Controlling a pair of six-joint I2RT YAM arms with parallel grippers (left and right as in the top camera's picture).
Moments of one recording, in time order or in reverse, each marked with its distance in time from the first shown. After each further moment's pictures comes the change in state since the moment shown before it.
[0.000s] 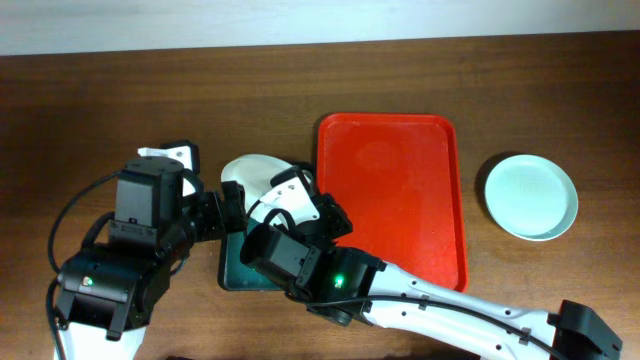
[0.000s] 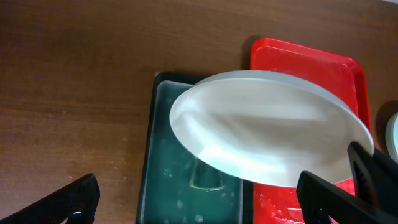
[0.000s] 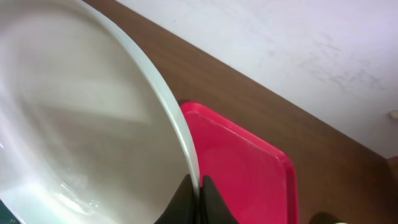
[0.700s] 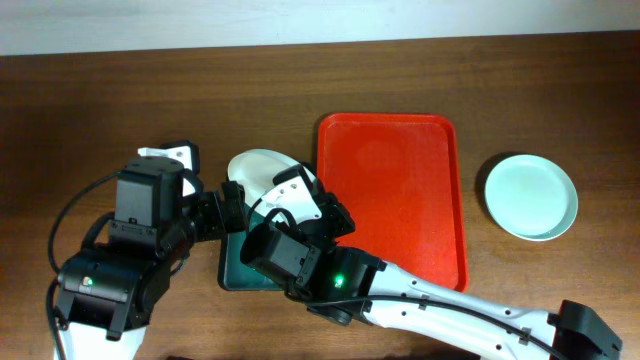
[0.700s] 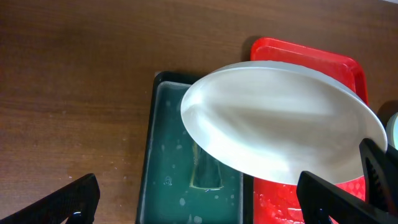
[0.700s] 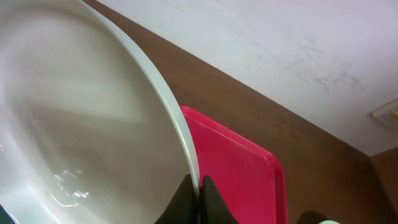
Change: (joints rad) left arm 0.000 0.000 0.000 0.000 0.000 0.000; right arm 0.000 0.000 0.000 0.000 0.042 -0.003
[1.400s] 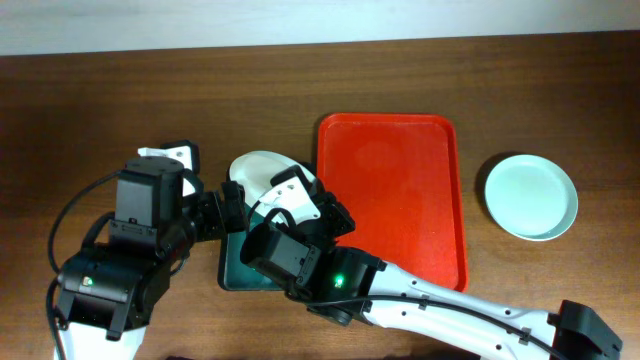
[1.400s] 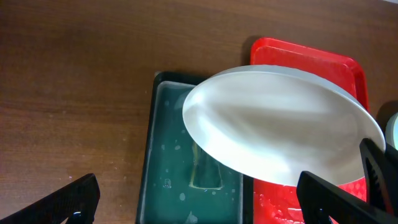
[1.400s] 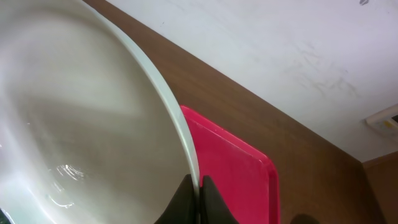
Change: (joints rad) left arm 0.000 0.000 0.000 0.000 0.000 0.000; right arm 0.000 0.000 0.000 0.001 0.000 -0.047
